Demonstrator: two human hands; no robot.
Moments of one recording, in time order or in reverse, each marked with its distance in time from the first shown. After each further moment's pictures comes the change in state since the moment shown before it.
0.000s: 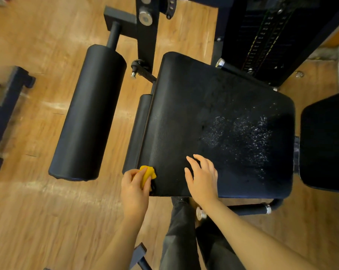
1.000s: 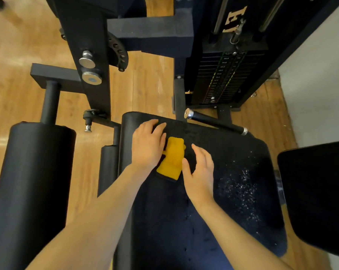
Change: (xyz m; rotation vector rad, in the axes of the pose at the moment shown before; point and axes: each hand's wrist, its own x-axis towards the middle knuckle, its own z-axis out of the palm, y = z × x) left_hand 0.321 0.194 0.089 0.118 -0.031 0.720; right_hand 0.211 -0.017 -0.086 0.344 0.337 0.317
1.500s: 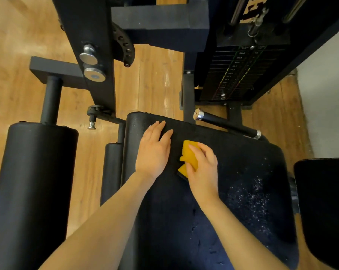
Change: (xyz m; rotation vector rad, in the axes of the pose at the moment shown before) left_hand -0.005 -0.013 0.022 0.014 -0.066 0.027; right_hand 0.032 -0.005 0.013 -0.140 -0.090 -0.068
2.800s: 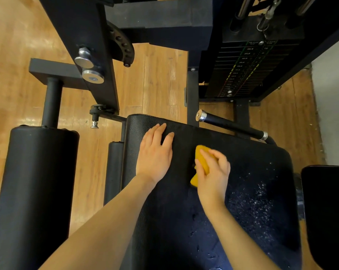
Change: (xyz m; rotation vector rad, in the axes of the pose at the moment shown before) left_hand 0.002 0.005 0.000 0.148 -0.059 -0.010; right_hand 0.004 0.020 0.001 0.123 0.212 0.017
